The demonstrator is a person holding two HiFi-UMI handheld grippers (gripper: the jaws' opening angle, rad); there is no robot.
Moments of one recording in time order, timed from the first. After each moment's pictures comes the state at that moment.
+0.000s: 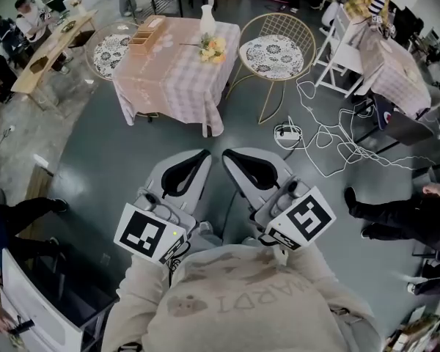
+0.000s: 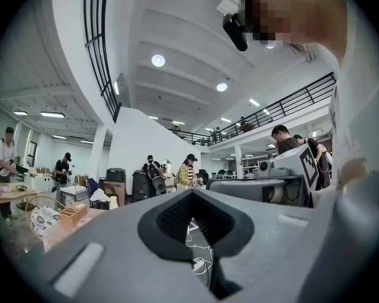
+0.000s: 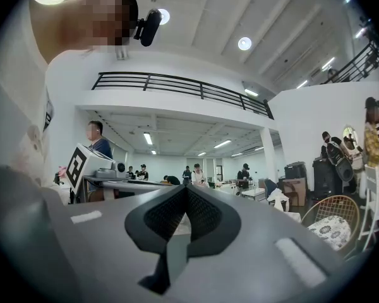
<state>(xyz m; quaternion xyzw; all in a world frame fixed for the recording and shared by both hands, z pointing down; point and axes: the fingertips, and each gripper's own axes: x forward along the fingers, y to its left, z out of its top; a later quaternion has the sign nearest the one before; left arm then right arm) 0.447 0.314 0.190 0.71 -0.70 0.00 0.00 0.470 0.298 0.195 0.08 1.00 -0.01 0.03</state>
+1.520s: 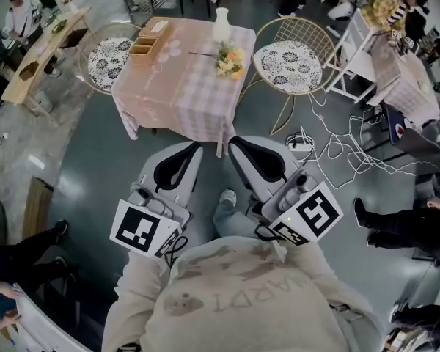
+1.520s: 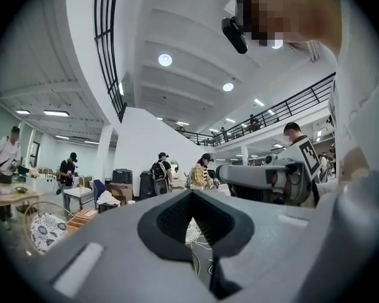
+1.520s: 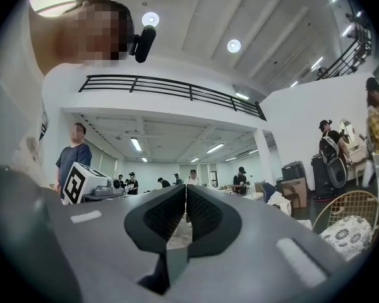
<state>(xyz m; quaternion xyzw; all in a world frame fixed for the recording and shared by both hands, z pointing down) 0.223 0.251 0.216 0.70 -0.71 -0.01 0.00 0.265 0.218 0.200 0.05 1.00 -0.04 0.06</state>
